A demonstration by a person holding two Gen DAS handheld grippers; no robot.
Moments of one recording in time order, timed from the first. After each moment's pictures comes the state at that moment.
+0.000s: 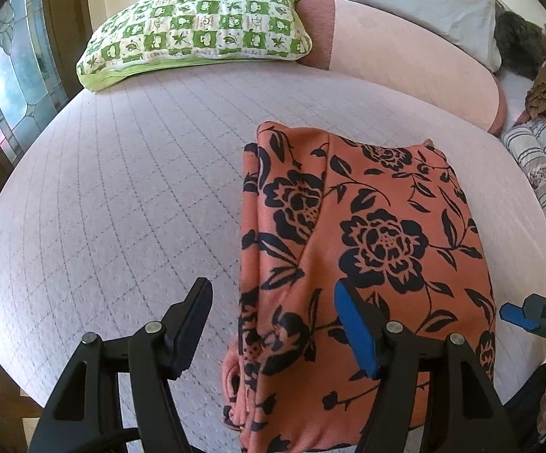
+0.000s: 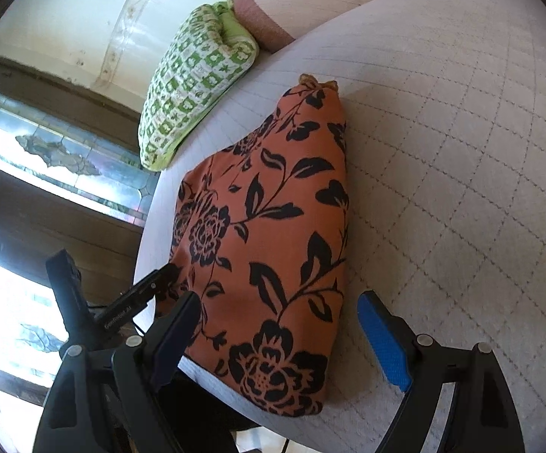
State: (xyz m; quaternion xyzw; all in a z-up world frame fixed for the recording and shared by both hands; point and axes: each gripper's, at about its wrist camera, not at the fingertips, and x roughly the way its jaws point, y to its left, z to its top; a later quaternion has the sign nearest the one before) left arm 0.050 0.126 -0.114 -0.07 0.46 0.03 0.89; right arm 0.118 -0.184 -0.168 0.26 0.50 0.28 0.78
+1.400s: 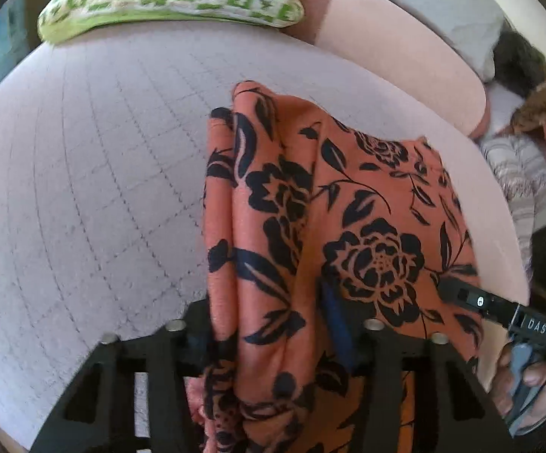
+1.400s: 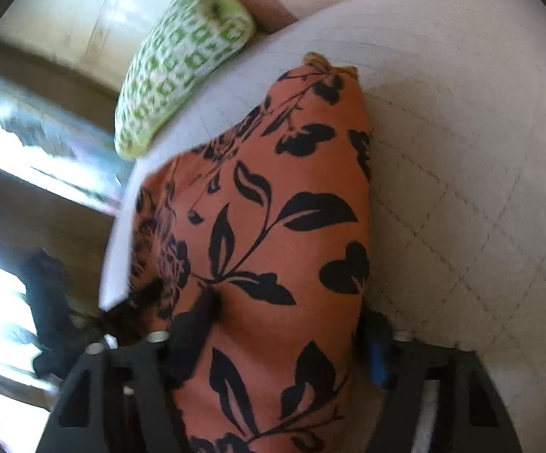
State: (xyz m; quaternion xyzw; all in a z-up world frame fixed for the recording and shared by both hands) left arm 0.102 0.137 -0.156 -0.13 0.50 -0.05 0.85; right arm 0.181 -0.129 -0.191 0.18 0.52 0.27 0.79
